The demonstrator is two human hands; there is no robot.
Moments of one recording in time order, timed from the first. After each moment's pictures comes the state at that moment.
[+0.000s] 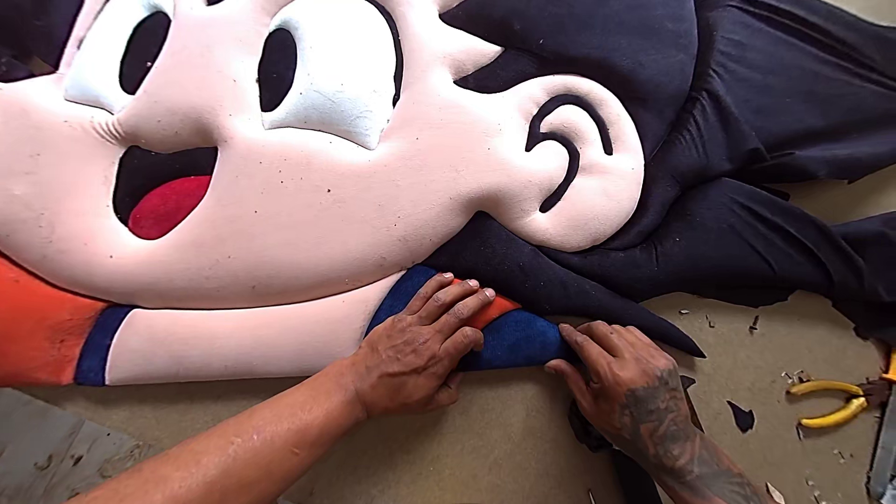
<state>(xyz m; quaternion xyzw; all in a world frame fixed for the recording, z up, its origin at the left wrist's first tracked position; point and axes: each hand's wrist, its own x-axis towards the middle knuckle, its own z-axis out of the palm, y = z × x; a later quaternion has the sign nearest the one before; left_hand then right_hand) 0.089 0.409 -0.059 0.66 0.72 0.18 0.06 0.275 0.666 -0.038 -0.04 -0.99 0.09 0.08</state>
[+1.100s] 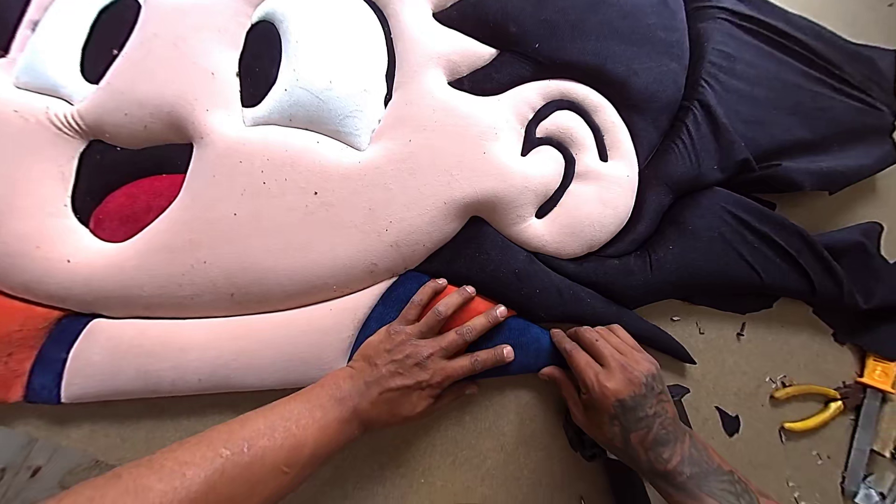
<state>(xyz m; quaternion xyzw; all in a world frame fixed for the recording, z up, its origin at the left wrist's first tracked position) 0.097 0.410 -0.065 0.67 0.73 0.14 0.06 0.268 0.668 -0.038 0.02 -0.99 0.09 0.08</state>
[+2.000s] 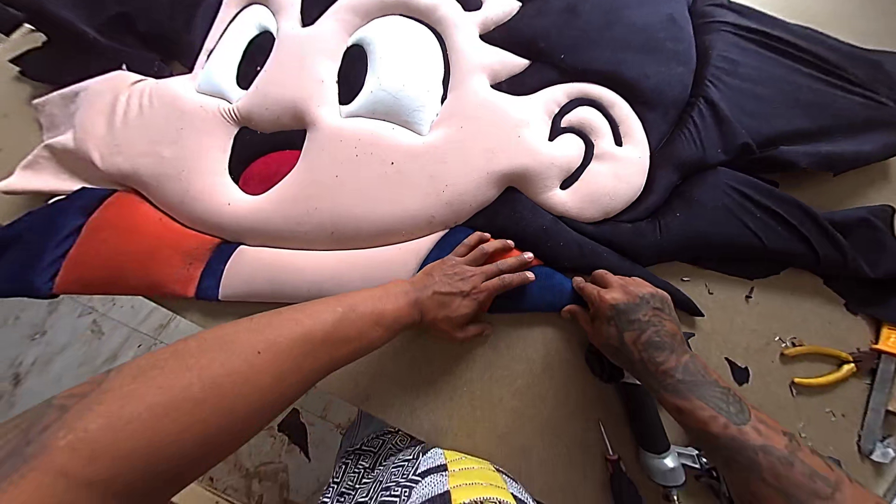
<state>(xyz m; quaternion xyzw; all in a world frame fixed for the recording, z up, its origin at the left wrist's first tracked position) 0.082 0.410 -0.045 0.70 0.69 0.13 0.12 0.264 0.652 -0.014 0.00 -1.00 0.01 0.00</state>
